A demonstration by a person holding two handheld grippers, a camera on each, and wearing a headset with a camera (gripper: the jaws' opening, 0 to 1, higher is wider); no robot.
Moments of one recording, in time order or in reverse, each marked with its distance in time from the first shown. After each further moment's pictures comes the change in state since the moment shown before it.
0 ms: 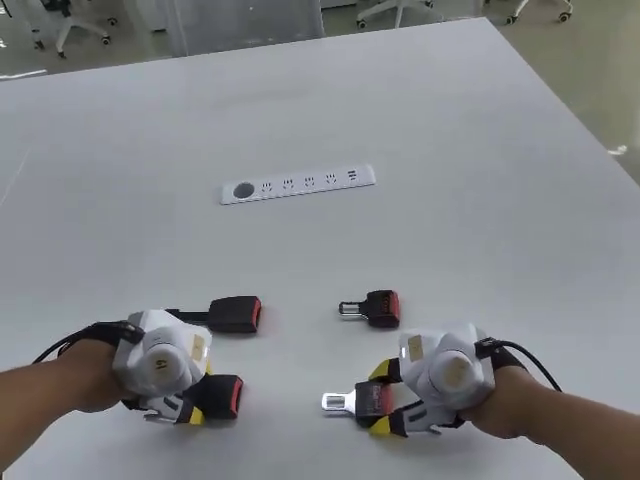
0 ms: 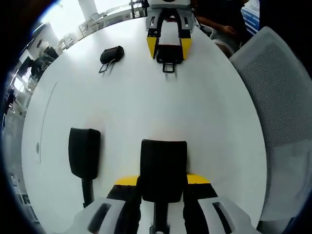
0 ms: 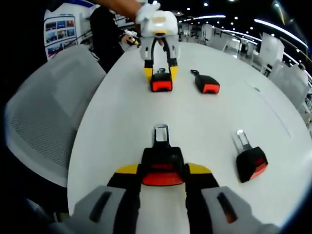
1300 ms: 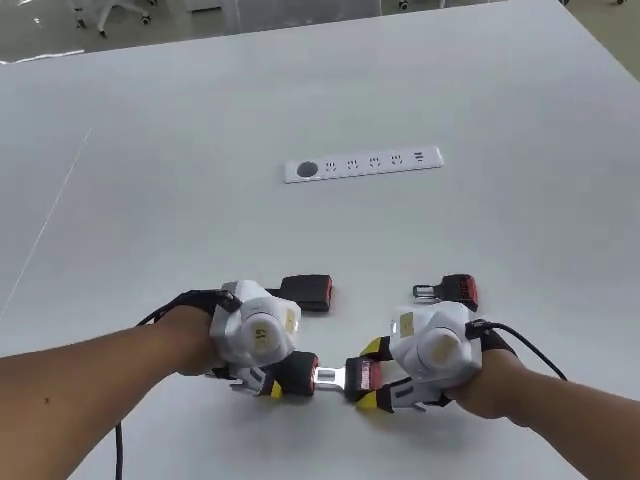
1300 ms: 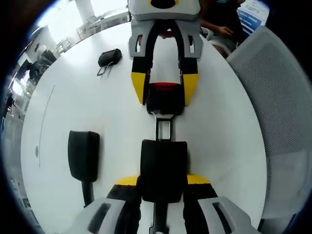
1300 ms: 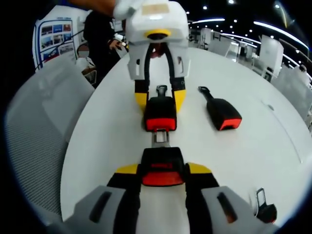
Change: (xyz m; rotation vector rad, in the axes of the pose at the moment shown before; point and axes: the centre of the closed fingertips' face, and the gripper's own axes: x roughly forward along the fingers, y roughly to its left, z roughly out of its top) left arm 0.002 0.001 0.004 0.024 -0.002 -0.018; right arm 0.069 0.005 0.077 -0.011 -0.066 -0.003
